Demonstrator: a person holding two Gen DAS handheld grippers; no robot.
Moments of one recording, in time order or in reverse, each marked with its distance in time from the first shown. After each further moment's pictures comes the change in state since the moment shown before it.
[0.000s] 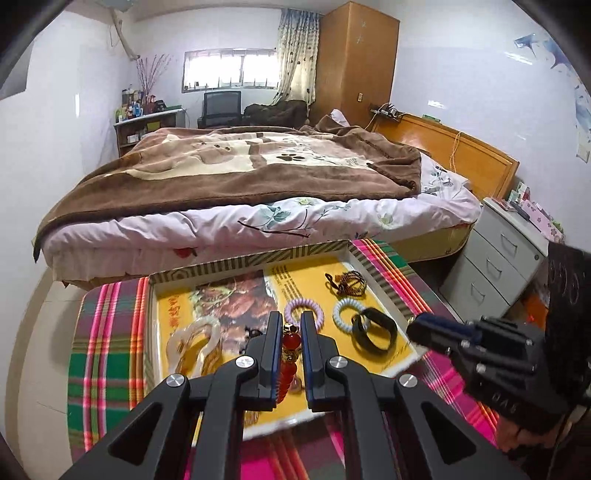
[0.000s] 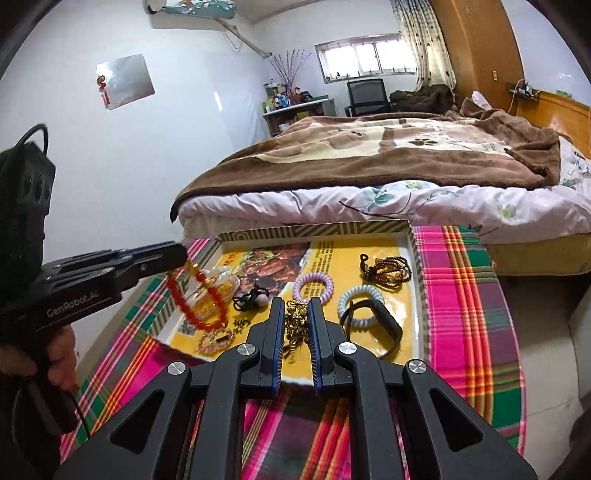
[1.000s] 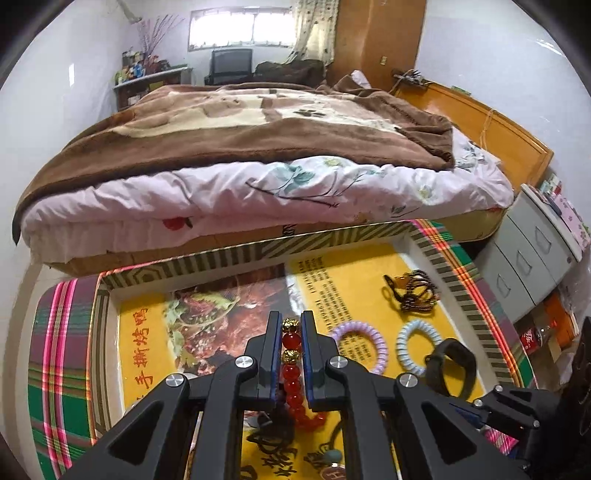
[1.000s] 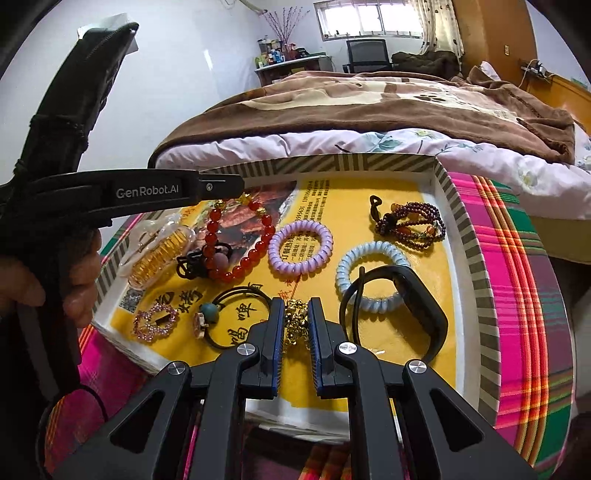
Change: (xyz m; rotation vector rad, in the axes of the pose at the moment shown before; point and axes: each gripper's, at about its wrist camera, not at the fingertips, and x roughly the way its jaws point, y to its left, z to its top) left arm 0.139 0.033 0.018 -0.050 0.159 0.032; right arm 0.089 -0.012 -0.024 -0.021 0.169 -0.039
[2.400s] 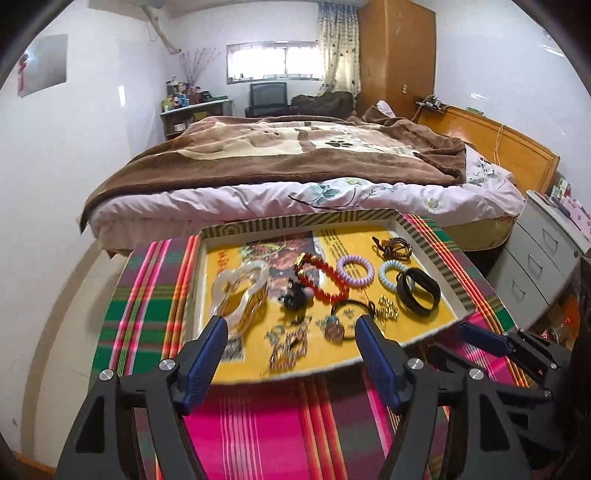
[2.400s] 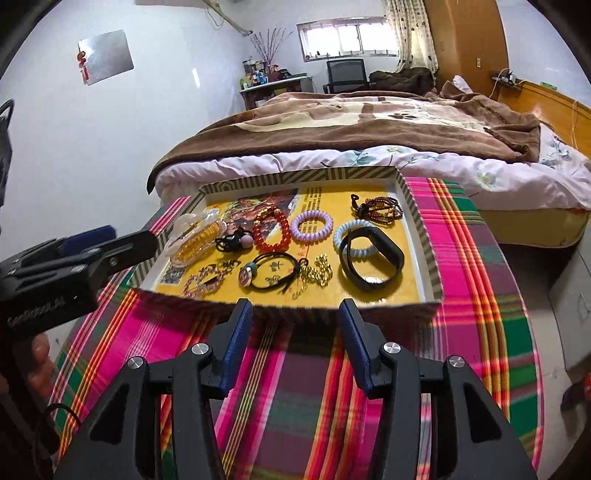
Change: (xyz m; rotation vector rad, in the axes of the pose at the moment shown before) left arm -0.150 -0.023 -0.104 -0.023 -0.145 0.172; right arm -0.090 0.036 -0.046 0.034 -0.086 -0.084
